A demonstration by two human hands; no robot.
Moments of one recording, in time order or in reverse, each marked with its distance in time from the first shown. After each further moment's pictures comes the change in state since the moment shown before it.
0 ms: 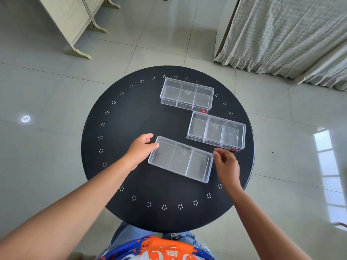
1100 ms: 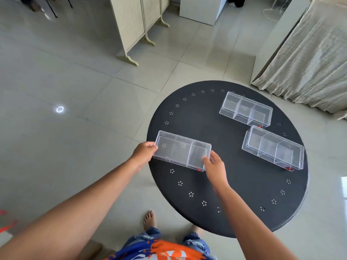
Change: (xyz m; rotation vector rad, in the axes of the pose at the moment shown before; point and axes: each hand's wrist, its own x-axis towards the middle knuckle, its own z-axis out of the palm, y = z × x) left_hand -0.043 -0.117 -0.171 -0.136 0.204 -0.029; right_hand -0.104 -0.112 0.179 0.145 -0.355 0.049
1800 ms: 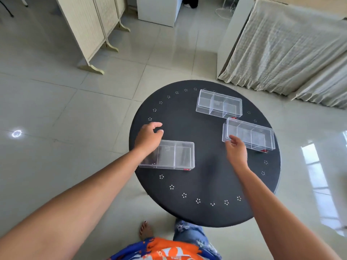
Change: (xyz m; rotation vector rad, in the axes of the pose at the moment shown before) left_hand 0.030 0.085 0.037 0.265 0.001 0.363; right_hand 0.031 -0.013 -0.096 -0.106 0.487 0.033
